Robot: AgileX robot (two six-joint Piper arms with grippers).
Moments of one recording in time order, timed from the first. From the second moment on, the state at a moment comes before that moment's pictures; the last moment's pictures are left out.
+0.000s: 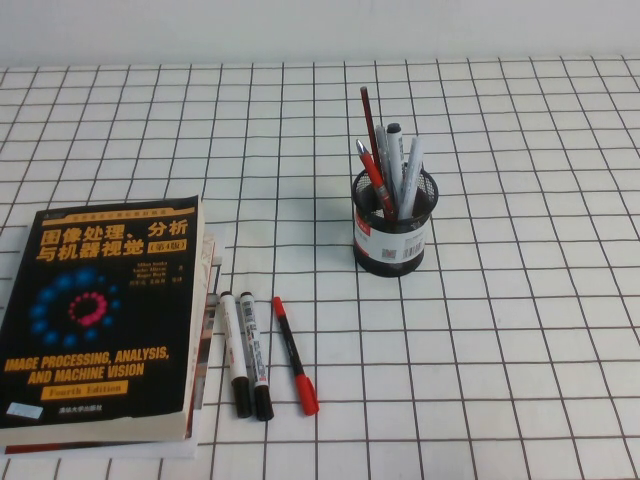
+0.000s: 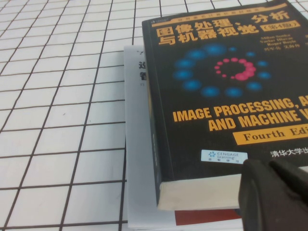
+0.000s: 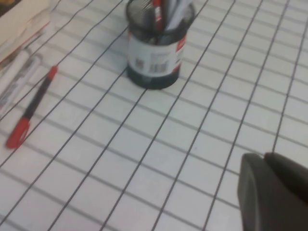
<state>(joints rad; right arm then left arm) 0.64 0.58 -0.51 -0.34 0.51 0.33 -0.02 -0.01 0.03 -0.03 0.38 0.12</state>
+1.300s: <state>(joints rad) 0.02 -0.01 0.00 -0.12 0.11 0.20 -0.02 -0.01 0.03 -0.03 0.38 0.12</state>
